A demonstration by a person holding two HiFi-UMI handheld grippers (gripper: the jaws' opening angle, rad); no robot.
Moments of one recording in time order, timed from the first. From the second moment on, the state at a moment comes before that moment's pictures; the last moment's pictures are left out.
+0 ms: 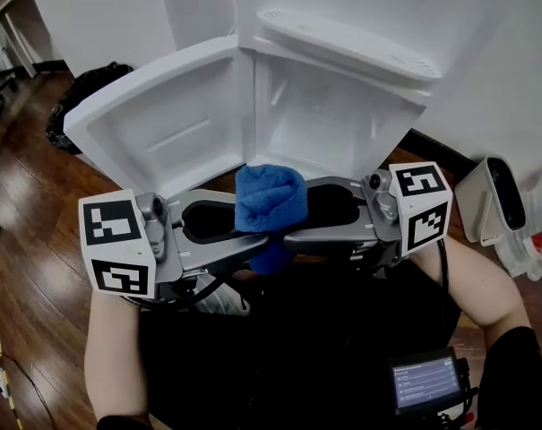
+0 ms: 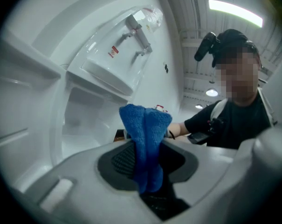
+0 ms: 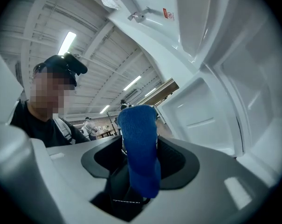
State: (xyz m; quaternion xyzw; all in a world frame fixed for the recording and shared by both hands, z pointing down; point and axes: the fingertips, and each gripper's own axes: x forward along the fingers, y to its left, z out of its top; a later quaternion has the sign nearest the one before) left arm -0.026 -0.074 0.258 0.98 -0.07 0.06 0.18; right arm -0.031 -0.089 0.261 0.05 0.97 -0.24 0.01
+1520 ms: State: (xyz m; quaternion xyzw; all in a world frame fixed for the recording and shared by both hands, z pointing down) left arm -0.050 -0.079 0.273 0.95 -0.27 0.09 0.16; right arm 0.075 -0.414 0.314 -0.56 0.83 -0.03 0.01
